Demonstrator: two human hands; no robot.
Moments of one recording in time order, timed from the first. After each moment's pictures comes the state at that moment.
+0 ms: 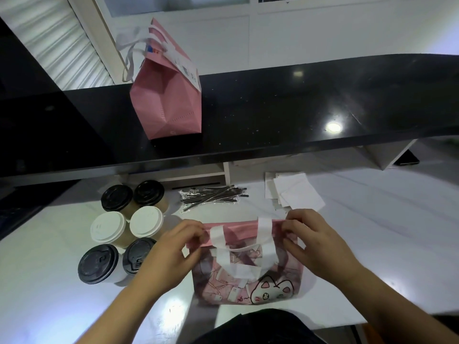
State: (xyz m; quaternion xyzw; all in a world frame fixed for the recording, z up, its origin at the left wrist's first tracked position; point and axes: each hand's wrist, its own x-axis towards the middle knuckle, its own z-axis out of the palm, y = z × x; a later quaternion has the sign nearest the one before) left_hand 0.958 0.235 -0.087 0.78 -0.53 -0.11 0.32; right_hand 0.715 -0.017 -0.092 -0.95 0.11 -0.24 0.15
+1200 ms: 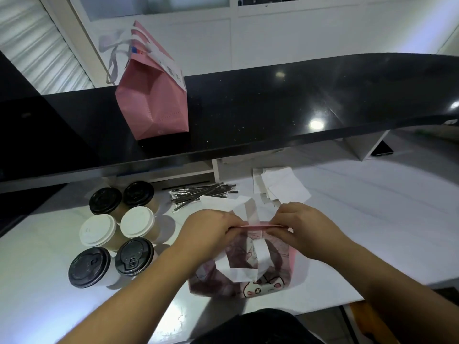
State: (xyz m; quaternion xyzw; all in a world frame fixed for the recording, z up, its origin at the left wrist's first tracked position) left_hand 0.920 0.148 -0.058 0.76 -0.64 -0.06 0.11; right_hand 0.716 -0.010 -0.046 -0.97 0.14 -0.09 0.19
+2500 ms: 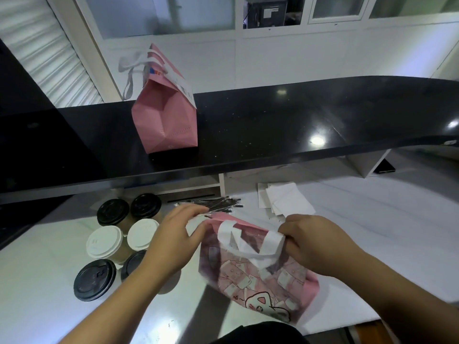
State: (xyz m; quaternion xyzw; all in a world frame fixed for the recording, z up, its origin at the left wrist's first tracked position) left_hand 0.968 0.200 -0.048 0.83 -0.45 -0.07 0.33; right_hand 0.729 0.007 0.001 -0.98 0.20 0.04 0.08
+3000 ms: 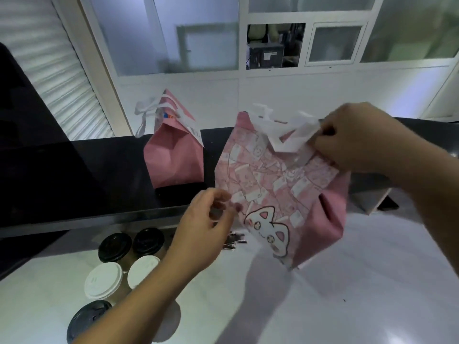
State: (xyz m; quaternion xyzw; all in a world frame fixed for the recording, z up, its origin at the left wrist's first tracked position) left_hand 0.964 0.135 0.037 0.75 -0.44 -0.09 0.49; right_hand 0.795 -0.077 0.211 -0.93 0.35 -0.12 0.03
